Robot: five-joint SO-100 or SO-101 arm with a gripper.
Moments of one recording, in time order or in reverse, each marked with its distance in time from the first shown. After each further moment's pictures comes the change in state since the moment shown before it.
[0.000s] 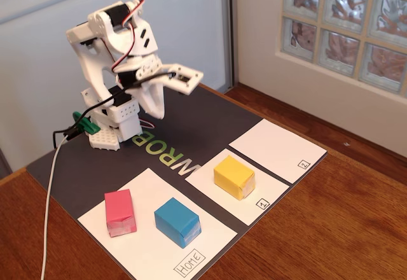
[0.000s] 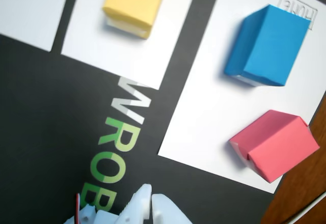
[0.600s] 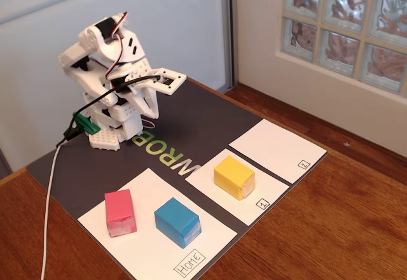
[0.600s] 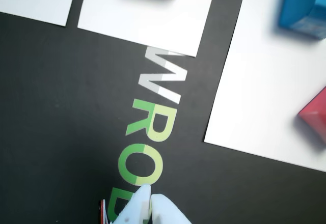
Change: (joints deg) arm -6.3 38.8 32.6 3.5 15.5
